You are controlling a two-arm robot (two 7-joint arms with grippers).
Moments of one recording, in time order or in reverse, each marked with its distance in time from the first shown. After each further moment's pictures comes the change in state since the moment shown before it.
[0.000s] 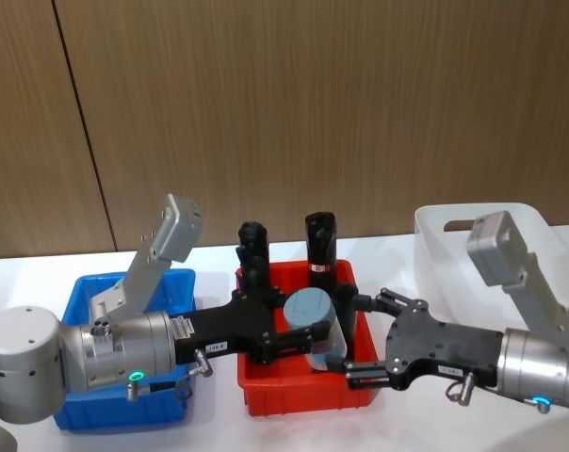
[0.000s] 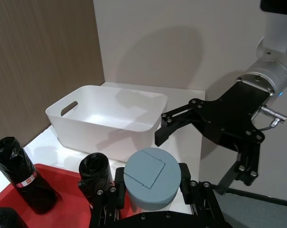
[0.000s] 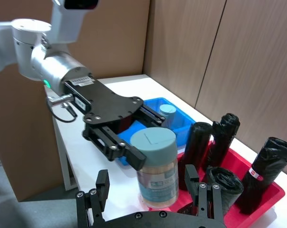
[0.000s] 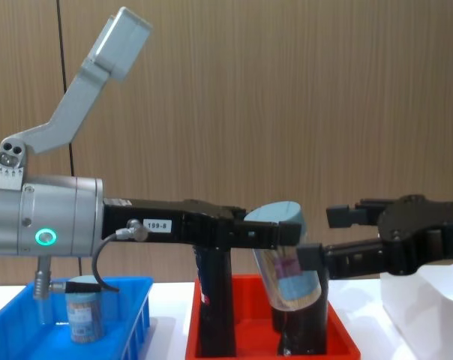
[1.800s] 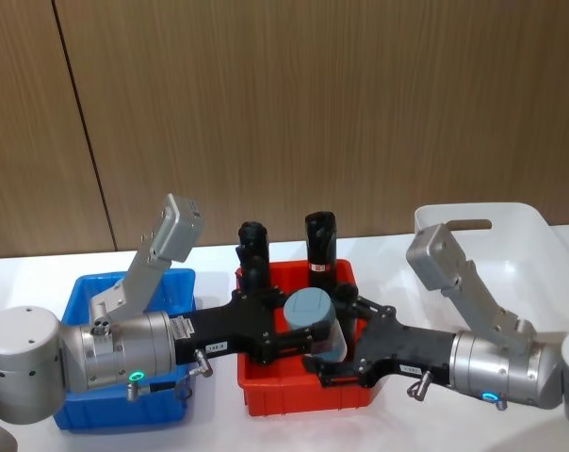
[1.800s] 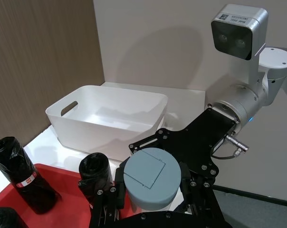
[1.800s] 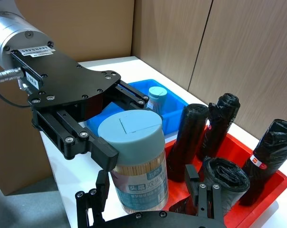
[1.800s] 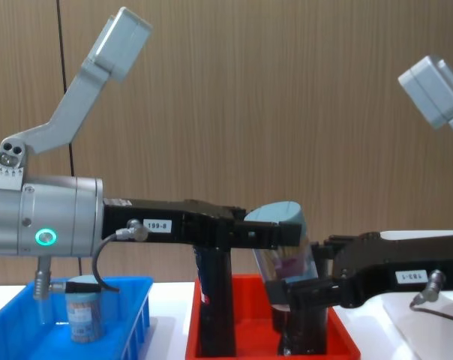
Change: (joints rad) left arm 0.000 0.000 0.000 0.000 0.000 0.000 0.000; right arm 0.097 -0.079 -0.084 0.182 -0.082 -0.020 -0.063
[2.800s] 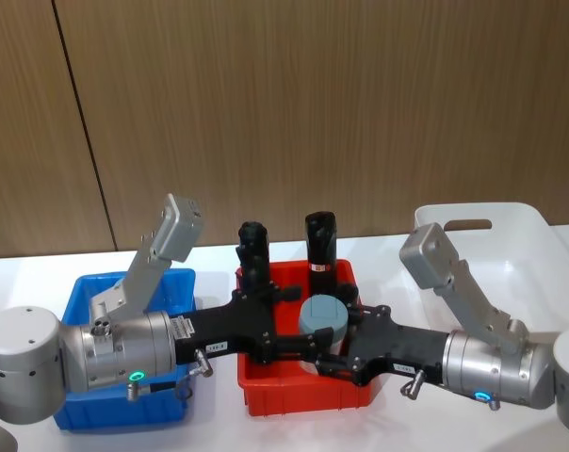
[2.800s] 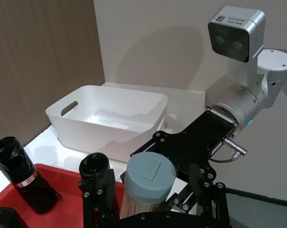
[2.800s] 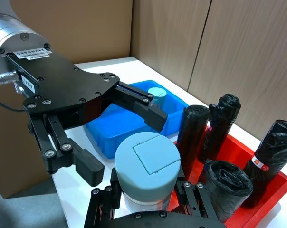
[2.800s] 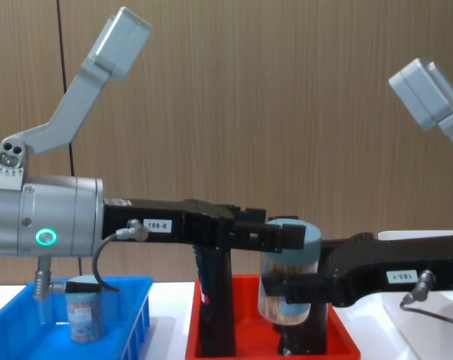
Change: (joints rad) left arm 0.000 0.000 0.000 0.000 0.000 0.000 0.000; right arm 0.011 -0.005 -0.020 0.011 0.012 0.001 -0.026
